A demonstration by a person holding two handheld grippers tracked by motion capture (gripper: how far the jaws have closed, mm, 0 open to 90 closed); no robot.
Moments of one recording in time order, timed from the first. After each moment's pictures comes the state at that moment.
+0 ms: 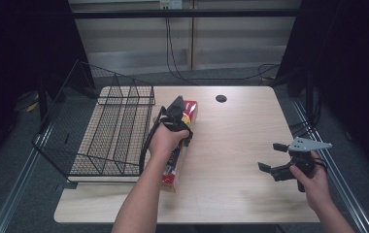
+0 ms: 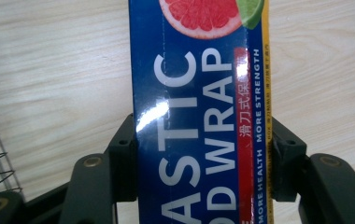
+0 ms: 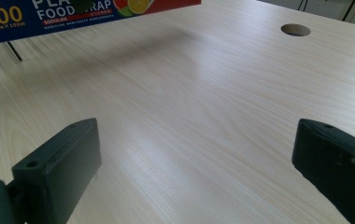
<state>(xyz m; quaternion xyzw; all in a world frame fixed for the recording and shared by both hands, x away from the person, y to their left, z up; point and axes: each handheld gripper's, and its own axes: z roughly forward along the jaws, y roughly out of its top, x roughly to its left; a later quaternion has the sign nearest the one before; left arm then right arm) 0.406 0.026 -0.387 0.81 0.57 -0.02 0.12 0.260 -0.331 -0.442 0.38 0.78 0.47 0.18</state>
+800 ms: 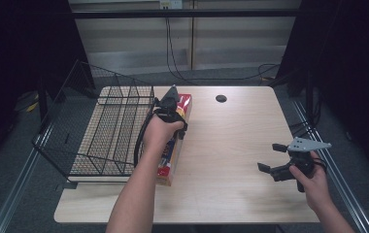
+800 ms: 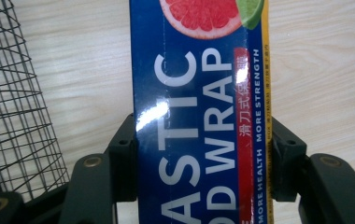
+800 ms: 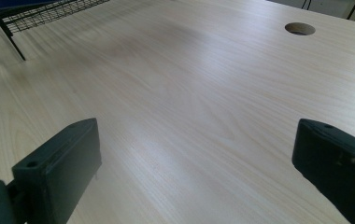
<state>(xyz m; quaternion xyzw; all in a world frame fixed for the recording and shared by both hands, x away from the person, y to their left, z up) 0.413 0.039 -0.358 0.80 0.59 -0.01 0.12 0.260 -0.330 -0.443 0.38 0.78 0.47 0.17</state>
